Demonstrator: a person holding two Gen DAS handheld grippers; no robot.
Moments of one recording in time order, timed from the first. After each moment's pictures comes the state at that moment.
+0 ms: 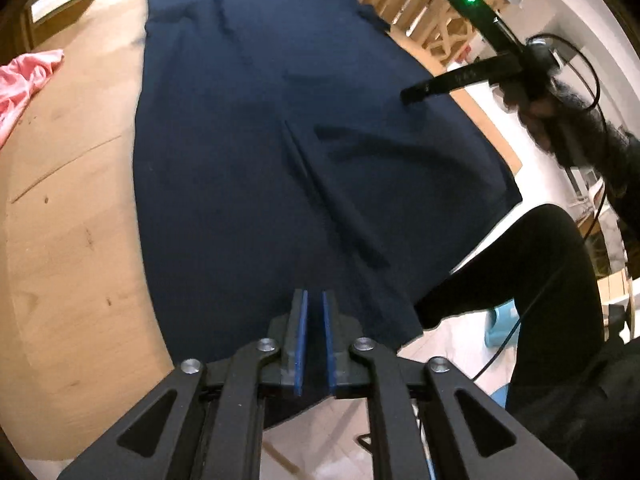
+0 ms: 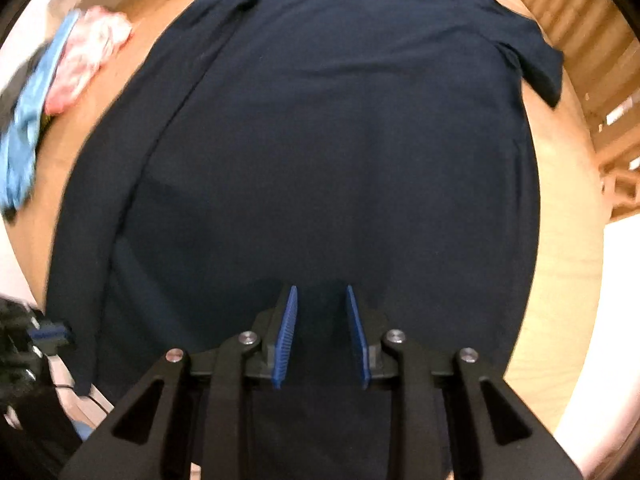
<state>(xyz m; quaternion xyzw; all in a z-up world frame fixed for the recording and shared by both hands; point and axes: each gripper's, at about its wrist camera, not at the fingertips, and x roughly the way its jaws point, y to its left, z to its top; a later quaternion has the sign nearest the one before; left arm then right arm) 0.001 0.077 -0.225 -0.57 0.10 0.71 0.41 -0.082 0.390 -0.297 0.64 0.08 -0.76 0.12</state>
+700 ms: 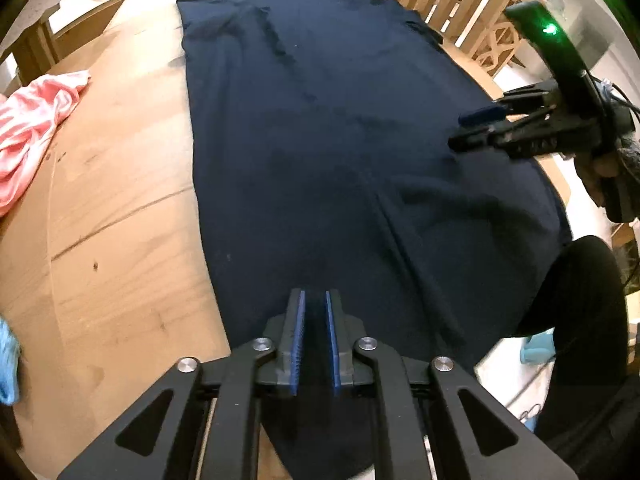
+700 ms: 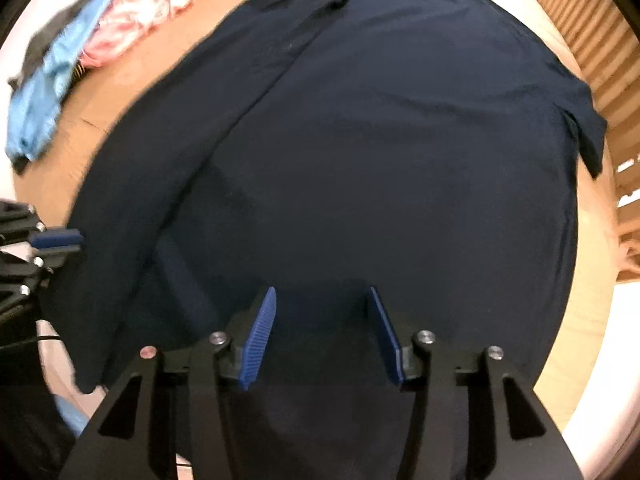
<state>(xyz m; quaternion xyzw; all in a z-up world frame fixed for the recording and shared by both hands) -0.072 0.094 -0.212 -0.56 0.13 0.74 0.36 -0.053 0.348 -0.266 0.60 0.10 -0.78 0.17</state>
